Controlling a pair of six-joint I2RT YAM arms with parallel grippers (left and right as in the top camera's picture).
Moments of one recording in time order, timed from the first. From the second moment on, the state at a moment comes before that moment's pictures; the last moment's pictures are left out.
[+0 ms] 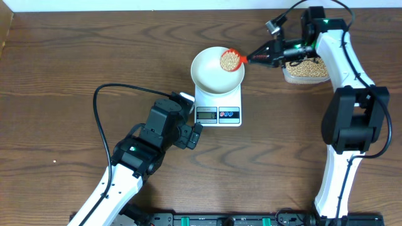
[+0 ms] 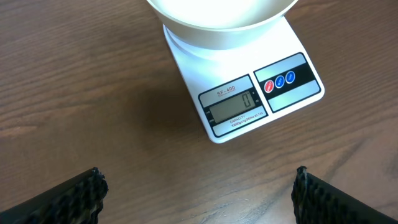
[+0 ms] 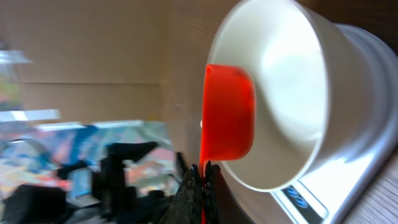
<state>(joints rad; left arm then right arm) -0.49 1.09 0.77 -0.54 -0.04 -0.02 0.05 2.28 1.98 -1.18 -1.21 -0.09</state>
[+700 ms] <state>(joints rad) -0.49 1.09 0.77 -0.54 -0.04 -0.02 0.33 2.18 1.98 -1.06 -0.57 -0.09</state>
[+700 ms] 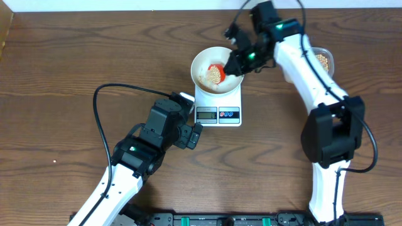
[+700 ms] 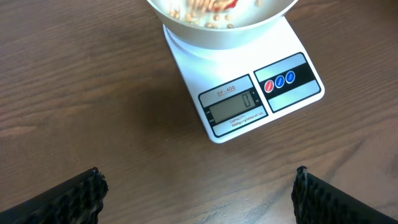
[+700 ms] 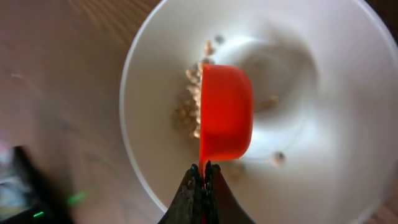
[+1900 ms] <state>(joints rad) -0.49 1.09 0.77 -0.54 -0.04 -0.02 0.65 2.03 1.98 -1.02 0.32 -0.13</state>
